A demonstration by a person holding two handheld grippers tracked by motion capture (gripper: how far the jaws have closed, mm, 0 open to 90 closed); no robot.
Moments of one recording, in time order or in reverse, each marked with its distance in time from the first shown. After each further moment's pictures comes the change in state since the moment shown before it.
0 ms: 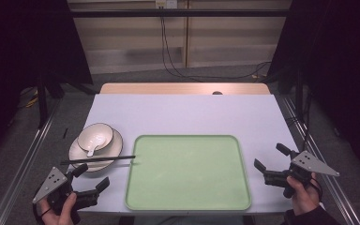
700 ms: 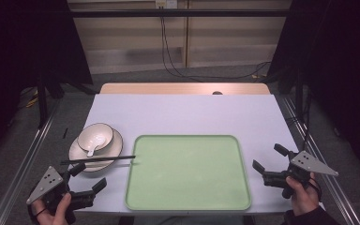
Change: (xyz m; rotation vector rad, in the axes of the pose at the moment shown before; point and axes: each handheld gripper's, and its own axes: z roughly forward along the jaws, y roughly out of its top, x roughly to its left) left arm 0.006 0.009 -0.009 -0.008 -0.037 0.049; right arm 0.003 0.000 0.002 0.000 0.039 0.012
